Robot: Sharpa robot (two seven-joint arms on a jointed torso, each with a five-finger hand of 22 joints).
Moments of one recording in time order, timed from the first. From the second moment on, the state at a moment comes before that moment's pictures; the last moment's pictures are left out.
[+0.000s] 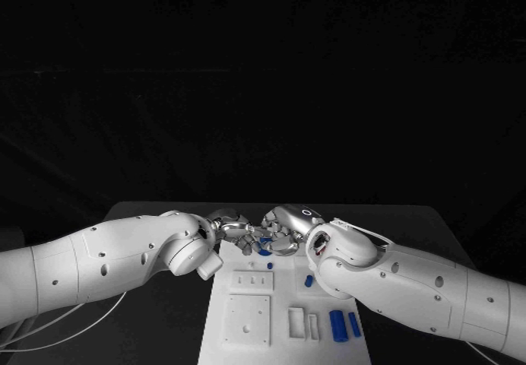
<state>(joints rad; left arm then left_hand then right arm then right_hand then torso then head) 1.38 -0.72 -0.19 1.40 -0.47 -0.19 -0.17 0.94 -0.14 0.49 -0.07 0.05 0.94 0.12 0.39 0.40 1.31 0.04 0.20 0.32 1.04 0.00 0.74 0.66 0.02 0.79 -0.09 0.56 1.31 1.20 -0.48 -0.01 1.39 -1.60 -0.35 -0.29 1.06 -0.18 0.73 -0.16 0.05 0.98 0.06 0.38 0.45 1.10 -0.02 1.18 1.16 1.31 -0.12 1.28 0.91 0.20 1.28 -0.07 1.07 1.31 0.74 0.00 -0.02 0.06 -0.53</state>
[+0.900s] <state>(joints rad) 1.38 -0.73 -0.19 1.41 -0.47 -0.18 -0.18 1.03 -0.03 0.59 -0.14 0.05 0.97 0.11 0.38 0.41 1.34 0.03 0.20 0.35 1.04 0.00 0.75 0.64 0.02 0.79 -0.09 0.56 1.31 1.20 -0.48 -0.01 1.38 -1.60 -0.34 -0.29 1.06 -0.18 0.73 -0.16 0.05 0.98 0.06 0.38 0.45 1.10 -0.02 1.18 1.16 1.31 -0.12 1.28 0.91 0.20 1.28 -0.07 1.07 1.31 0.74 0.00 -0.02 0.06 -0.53</state>
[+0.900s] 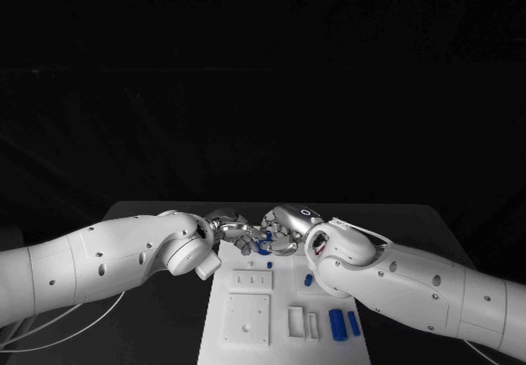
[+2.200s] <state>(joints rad) 1.38 -0.73 -0.19 1.40 -0.48 -0.17 -0.20 0.99 -0.05 0.62 -0.18 0.09 1.05 0.11 0.43 0.54 1.41 -0.05 0.43 0.54 1.09 -0.07 1.00 0.70 0.01 0.79 -0.09 0.70 1.31 1.20 -0.47 -0.01 1.38 -1.59 -0.33 -0.28 1.07 -0.19 0.73 -0.15 0.05 0.98 0.06 0.38 0.45 1.10 -0.02 1.18 1.16 1.31 -0.12 1.28 0.91 0.20 1.28 -0.08 1.07 1.31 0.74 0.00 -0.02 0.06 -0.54</state>
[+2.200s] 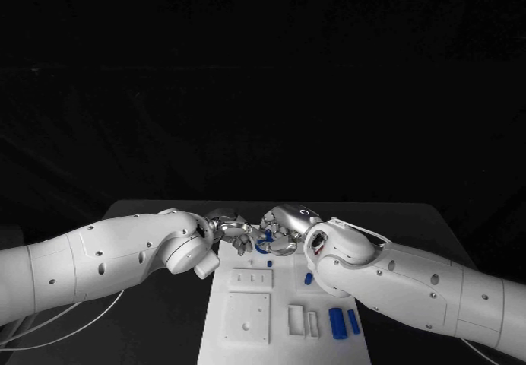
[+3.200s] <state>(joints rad) 1.36 -0.72 -0.19 1.38 -0.62 -0.18 -0.24 0.95 -0.07 0.63 -0.20 0.20 1.08 0.11 0.43 0.65 1.42 -0.07 0.52 0.58 1.12 -0.10 1.06 0.69 0.01 0.81 -0.09 0.78 1.31 1.18 -0.57 -0.01 1.38 -1.52 -0.39 -0.24 0.98 -0.29 0.55 -0.16 0.15 0.83 0.13 0.27 0.41 1.00 0.05 1.11 1.12 1.25 -0.06 1.24 0.91 0.20 1.21 -0.07 1.02 1.30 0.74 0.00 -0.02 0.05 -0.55</state>
